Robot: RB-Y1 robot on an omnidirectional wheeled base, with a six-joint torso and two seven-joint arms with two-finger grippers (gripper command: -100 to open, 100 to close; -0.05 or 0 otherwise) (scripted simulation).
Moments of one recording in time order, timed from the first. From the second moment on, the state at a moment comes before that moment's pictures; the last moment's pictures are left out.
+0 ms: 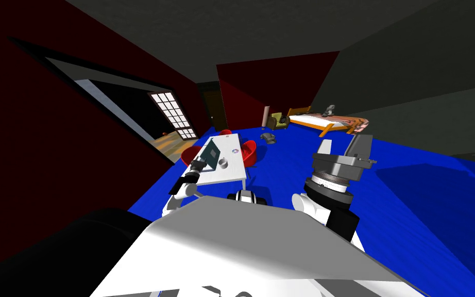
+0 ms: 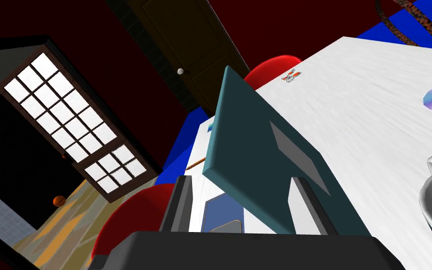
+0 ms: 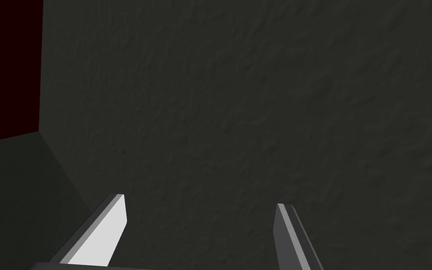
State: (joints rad) left arm 0.47 0.32 0.22 -2.01 0.80 0.00 0.61; right arm 0.49 0.03 -0.05 -2.39 -0.11 -0.60 0.16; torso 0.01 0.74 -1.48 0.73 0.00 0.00
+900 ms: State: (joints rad) left arm 0.40 0.19 0.16 -1.93 0.90 -0.05 0.72; right arm 0.49 0.03 -0.05 -2.39 -0.11 -0.60 0.16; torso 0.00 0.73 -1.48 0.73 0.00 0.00
